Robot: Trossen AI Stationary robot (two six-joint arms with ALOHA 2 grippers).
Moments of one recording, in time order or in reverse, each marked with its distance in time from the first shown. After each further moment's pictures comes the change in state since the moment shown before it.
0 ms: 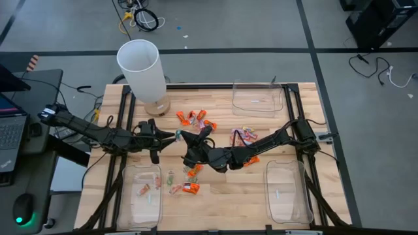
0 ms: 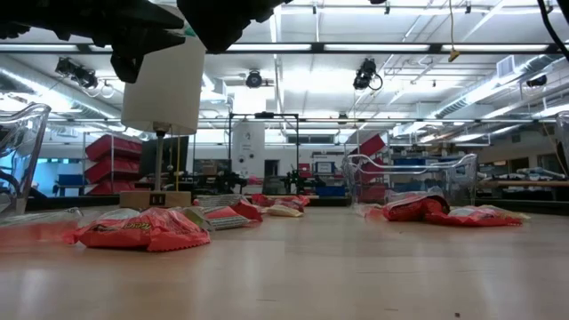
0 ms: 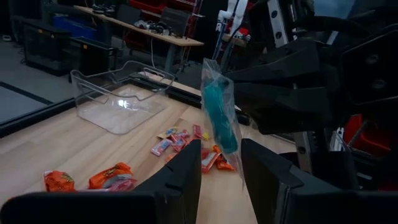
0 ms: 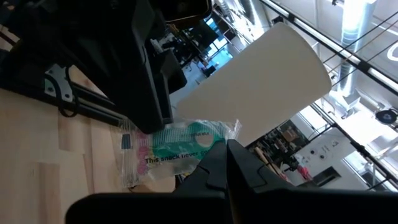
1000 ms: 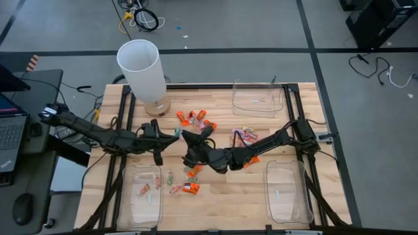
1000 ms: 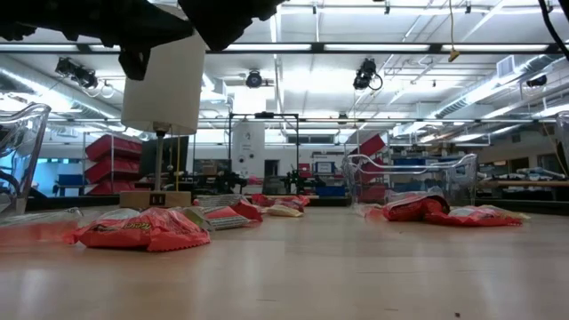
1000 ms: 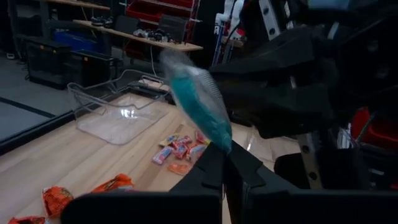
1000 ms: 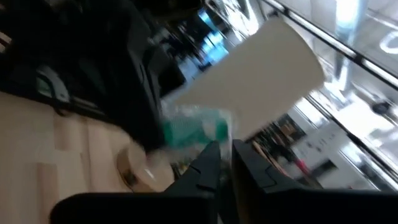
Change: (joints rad) left arm -0.002 0.089 0.000 0.118 -0.006 0.082; right arm 0.020 0.000 0.000 0.004 0.068 0.015
